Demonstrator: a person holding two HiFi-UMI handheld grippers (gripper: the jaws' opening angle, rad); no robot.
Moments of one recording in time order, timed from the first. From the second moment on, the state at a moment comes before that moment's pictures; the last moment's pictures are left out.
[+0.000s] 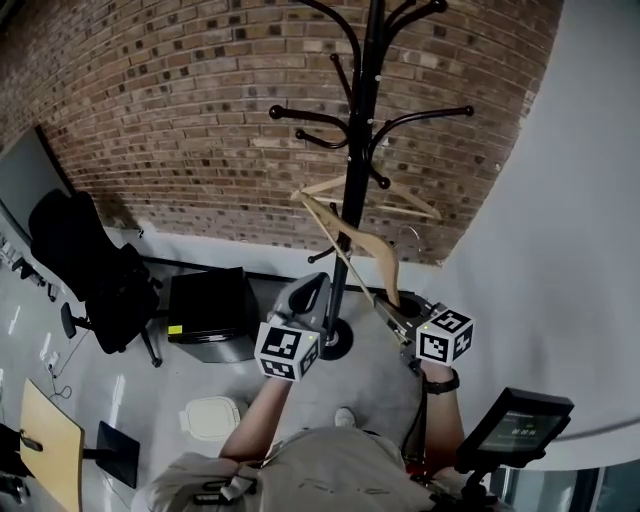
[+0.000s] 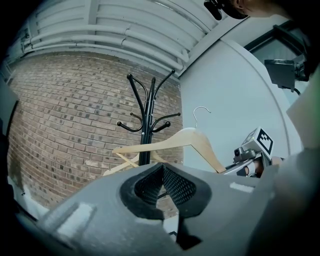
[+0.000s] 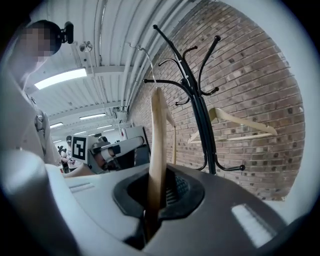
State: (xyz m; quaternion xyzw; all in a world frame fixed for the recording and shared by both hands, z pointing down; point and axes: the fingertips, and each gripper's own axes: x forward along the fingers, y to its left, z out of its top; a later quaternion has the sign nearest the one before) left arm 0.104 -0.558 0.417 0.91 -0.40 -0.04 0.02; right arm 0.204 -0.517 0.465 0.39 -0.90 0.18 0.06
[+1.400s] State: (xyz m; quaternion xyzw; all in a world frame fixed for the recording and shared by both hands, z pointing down) left arm 0.113 -0.592 0.437 0.89 -0.45 -0.03 0.04; right arm 0.218 -0.608 0.435 0.10 -0.96 0.23 0.13
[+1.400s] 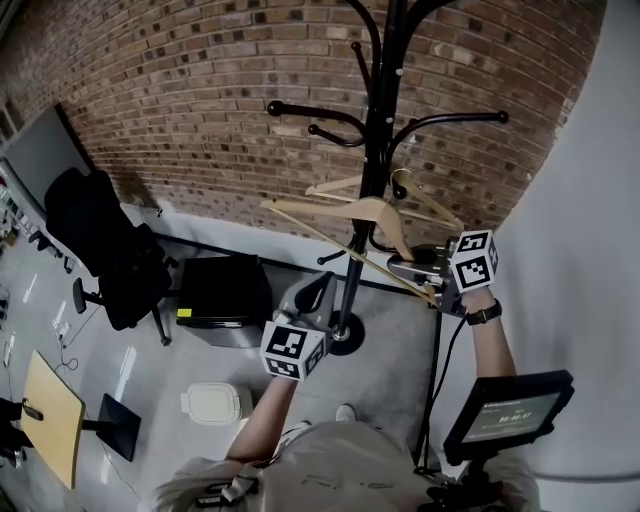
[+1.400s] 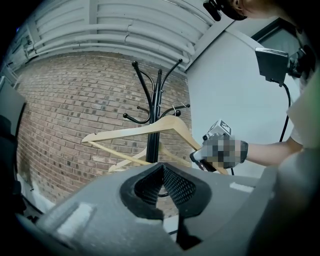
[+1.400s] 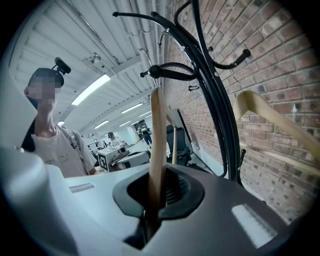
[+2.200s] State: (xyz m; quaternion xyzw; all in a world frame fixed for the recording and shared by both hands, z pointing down) left arm 0.111 -0.587 0.458 0.88 -0.46 0.00 0.05; right arm 0.218 -0.637 0.484 0.15 -0.95 0.24 0.12
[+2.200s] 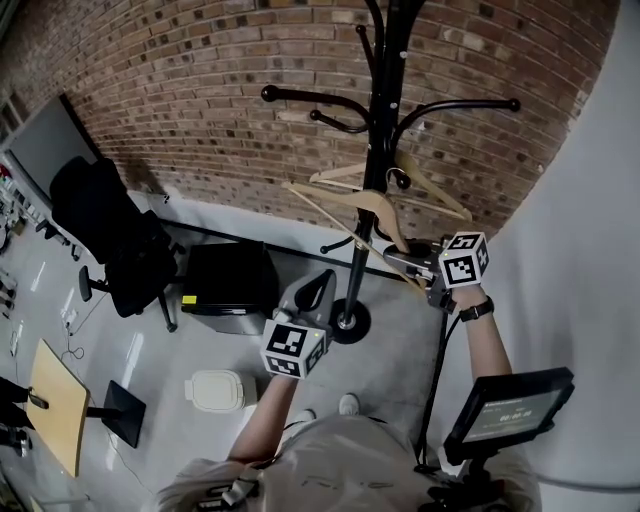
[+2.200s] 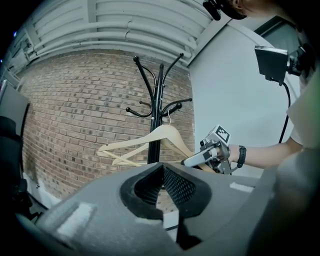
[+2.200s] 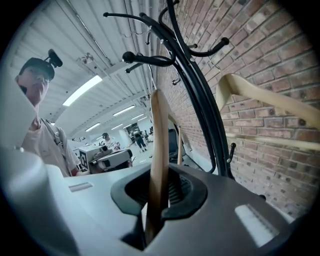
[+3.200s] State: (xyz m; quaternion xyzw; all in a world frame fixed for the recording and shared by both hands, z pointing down) left arm 0.140 -0.555 0.442 0.91 -0.42 -0.02 0.04; right arm 0.316 -0.612 0.417 0.39 -0.92 0.09 -0.02
